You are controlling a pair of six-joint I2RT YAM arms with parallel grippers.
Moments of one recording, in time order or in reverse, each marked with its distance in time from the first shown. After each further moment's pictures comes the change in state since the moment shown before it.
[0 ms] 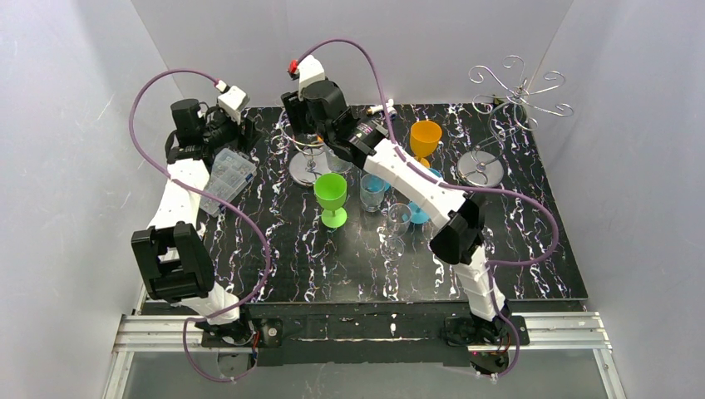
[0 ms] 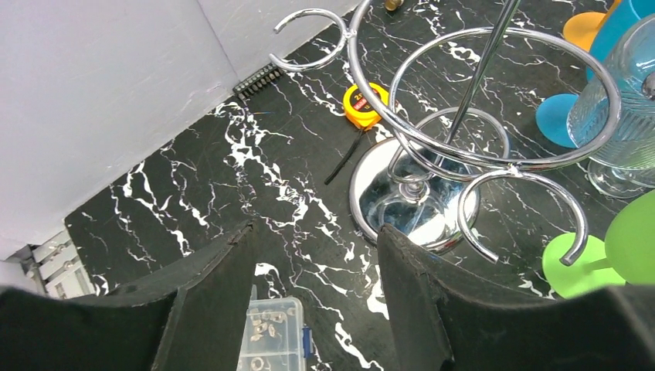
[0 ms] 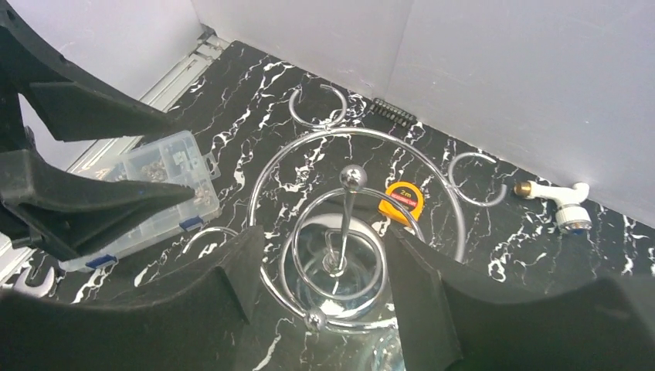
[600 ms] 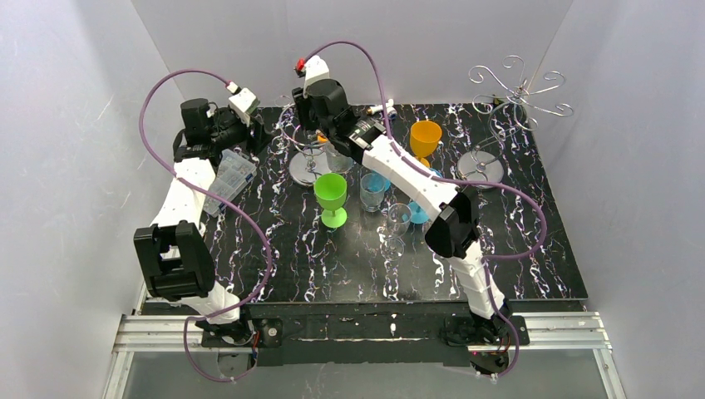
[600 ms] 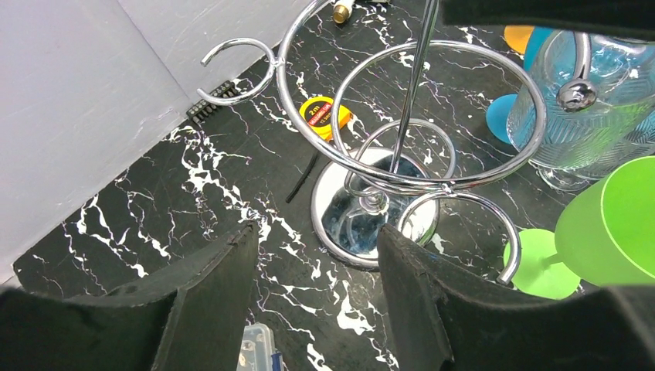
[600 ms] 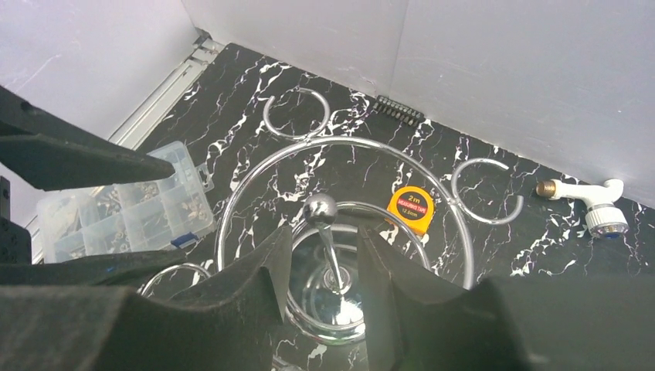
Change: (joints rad) left arm -0.052 0.013 -0.001 -0.007 0.072 -0.001; right arm -0.052 0.085 0.023 0.063 -0.055 0.053
